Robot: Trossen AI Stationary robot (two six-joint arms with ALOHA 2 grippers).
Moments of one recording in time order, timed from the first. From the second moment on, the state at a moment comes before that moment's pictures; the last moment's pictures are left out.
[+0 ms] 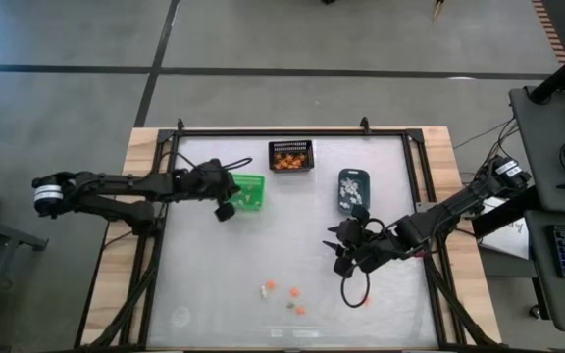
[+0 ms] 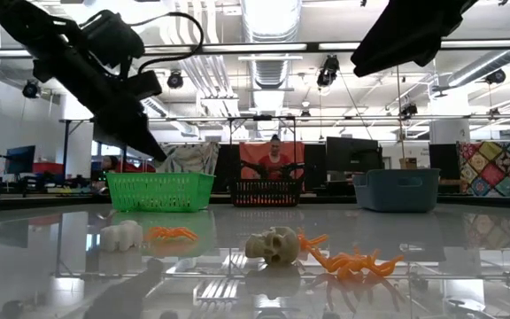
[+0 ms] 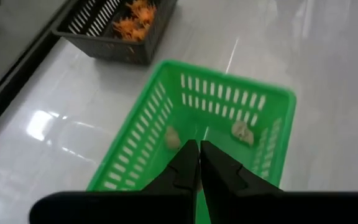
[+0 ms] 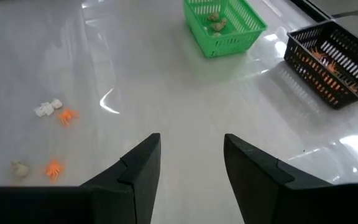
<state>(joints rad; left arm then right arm) 0.28 1.10 0.47 -0.09 -0.13 0.05 0.49 1.37 0.93 -0.39 0.63 0.58</state>
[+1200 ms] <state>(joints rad) 0.36 1.21 0.55 -0.04 -0.11 0.17 0.21 1.23 0.93 -0.31 0.16 0.94</state>
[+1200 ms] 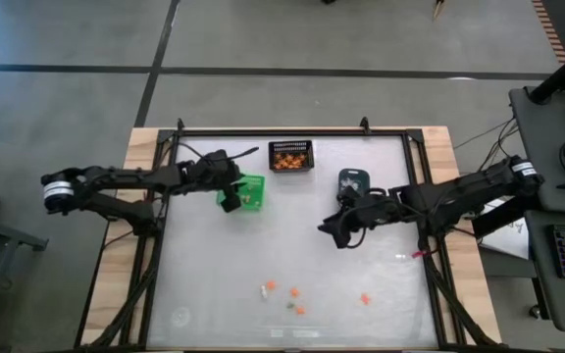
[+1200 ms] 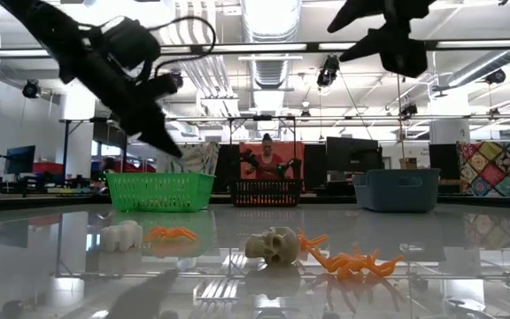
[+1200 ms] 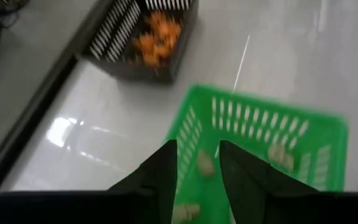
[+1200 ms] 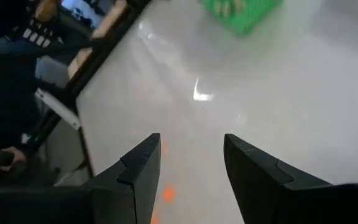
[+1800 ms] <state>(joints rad) 0.16 1.06 0.61 0.10 -0.04 0.14 0.36 1.46 0.93 -0.43 -0.24 1.21</state>
